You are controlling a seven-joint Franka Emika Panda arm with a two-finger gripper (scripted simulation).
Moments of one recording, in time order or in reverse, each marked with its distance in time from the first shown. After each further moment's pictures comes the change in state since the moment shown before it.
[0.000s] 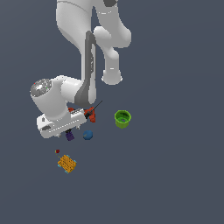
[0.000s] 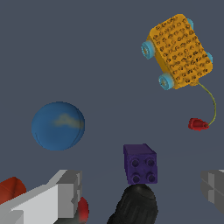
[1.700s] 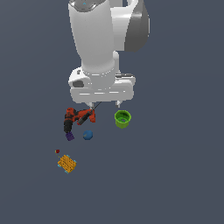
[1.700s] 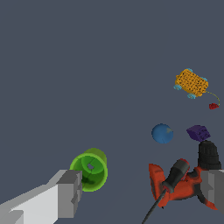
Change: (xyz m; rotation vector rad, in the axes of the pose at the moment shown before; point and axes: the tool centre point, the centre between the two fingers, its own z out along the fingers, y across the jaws) arm 0.092 -0.172 -0.194 0.048 0.019 0.468
